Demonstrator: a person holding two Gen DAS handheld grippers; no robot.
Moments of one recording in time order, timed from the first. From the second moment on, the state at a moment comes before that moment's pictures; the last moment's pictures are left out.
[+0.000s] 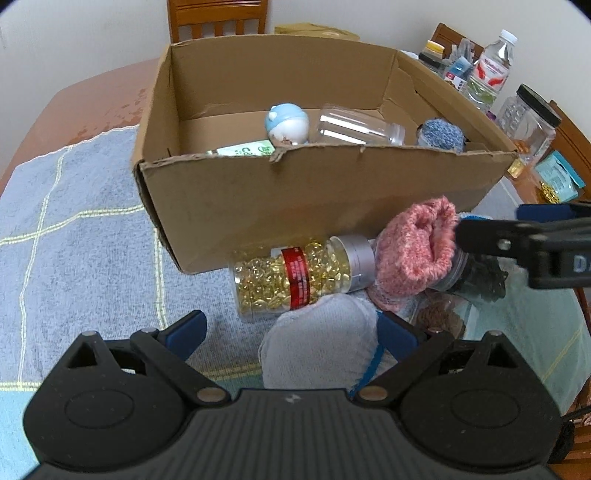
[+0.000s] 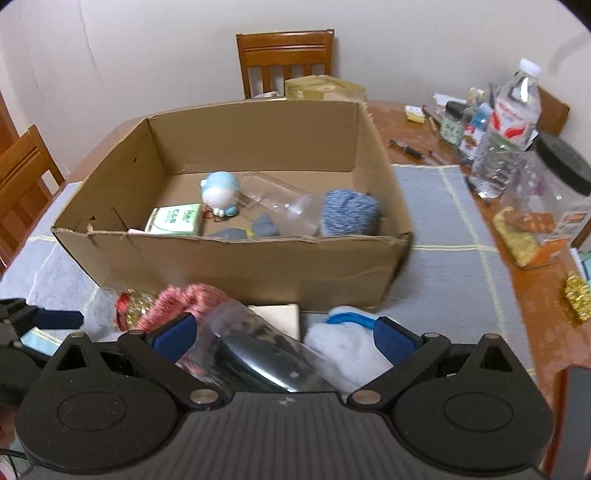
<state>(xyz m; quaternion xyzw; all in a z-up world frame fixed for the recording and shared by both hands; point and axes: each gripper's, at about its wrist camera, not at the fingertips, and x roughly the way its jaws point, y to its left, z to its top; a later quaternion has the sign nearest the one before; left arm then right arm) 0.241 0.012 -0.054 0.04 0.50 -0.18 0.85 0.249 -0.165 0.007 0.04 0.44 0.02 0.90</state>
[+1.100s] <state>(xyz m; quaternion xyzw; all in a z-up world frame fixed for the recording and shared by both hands) 0.249 0.022 -0.058 0.07 0.50 -0.21 0.84 0.208 -0.203 -0.041 0.09 0.51 -0.06 0.85</state>
